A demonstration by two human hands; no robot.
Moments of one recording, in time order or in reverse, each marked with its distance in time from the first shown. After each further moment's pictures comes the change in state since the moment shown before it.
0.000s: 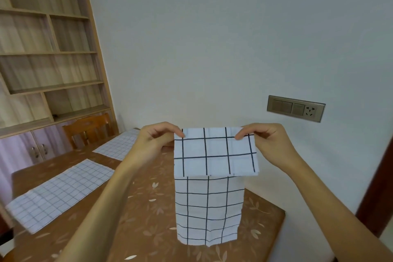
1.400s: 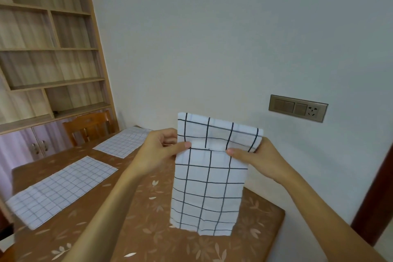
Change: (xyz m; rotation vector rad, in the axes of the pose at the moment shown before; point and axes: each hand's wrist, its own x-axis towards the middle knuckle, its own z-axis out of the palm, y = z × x) left_hand -0.007 -0.012 0.008 0.181 -0.064 -0.049; right_hand -0.014 0.017 0.021 0.148 -0.107 0.209
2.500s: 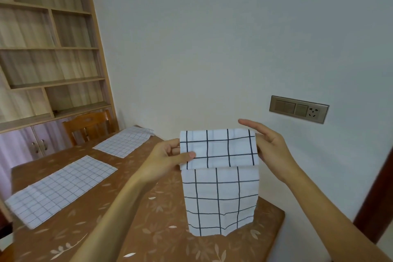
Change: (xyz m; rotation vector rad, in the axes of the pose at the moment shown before) left_hand -0.007 -0.016 0.011 -0.213 -0.105 -0.163; right_hand 0.008 -0.005 -0.008 0.110 0.171 0.006
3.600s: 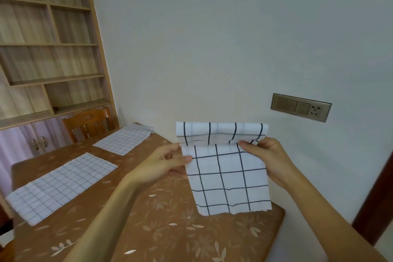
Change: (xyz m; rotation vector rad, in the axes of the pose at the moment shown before) left_hand -0.003 -0.008 -0.013 0.057 -0.098 -0.072; right_hand -0.011 0.009 0.004 0.110 -0.012 0.129
